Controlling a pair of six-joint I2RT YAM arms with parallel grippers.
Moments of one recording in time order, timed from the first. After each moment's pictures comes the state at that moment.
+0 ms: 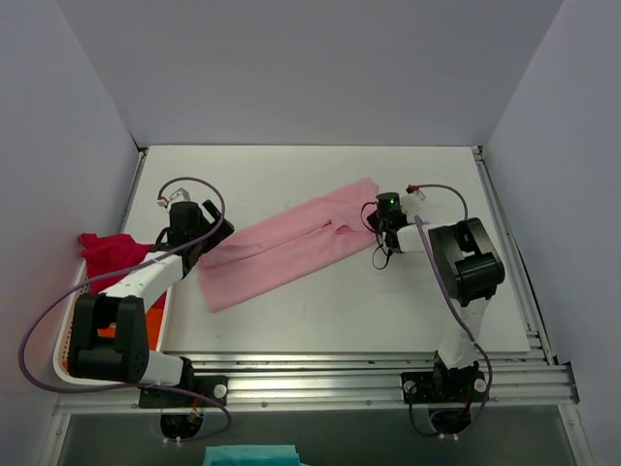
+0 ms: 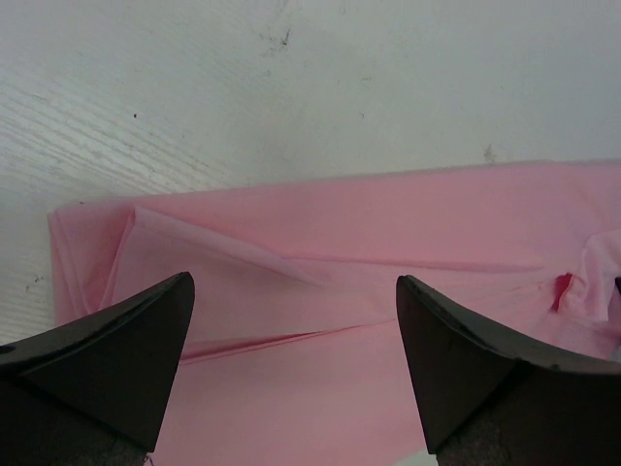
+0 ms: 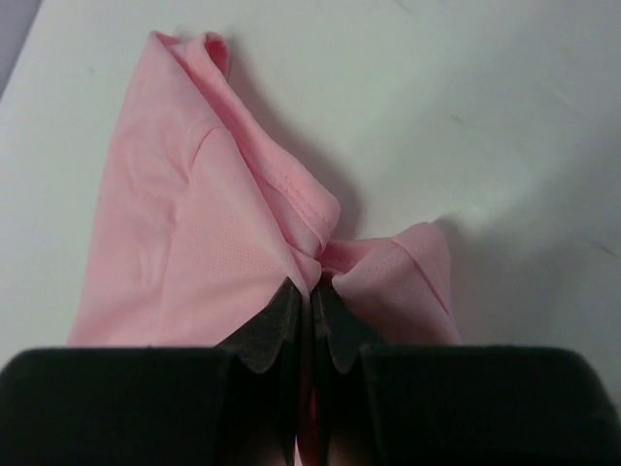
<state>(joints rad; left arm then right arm) -0.13 1.42 0.77 -0.01 -0.06 -0.72 0.29 1.92 0.89 0.37 0.34 0.98</state>
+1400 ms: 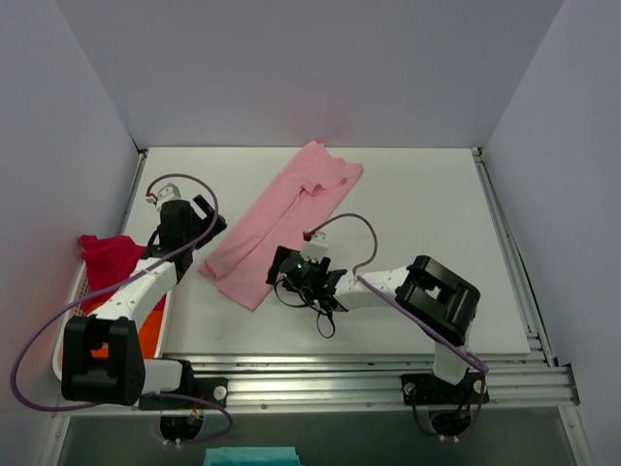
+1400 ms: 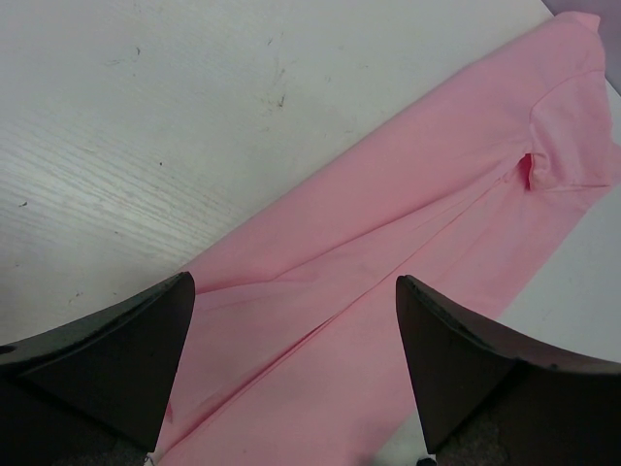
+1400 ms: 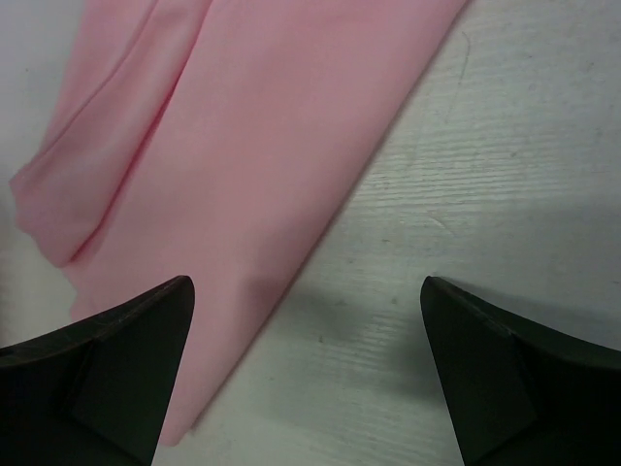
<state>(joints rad) -0.12 1.32 0.79 -0.03 -0.13 -0.69 1.00 1.84 0.95 0.14 0.47 1.01</state>
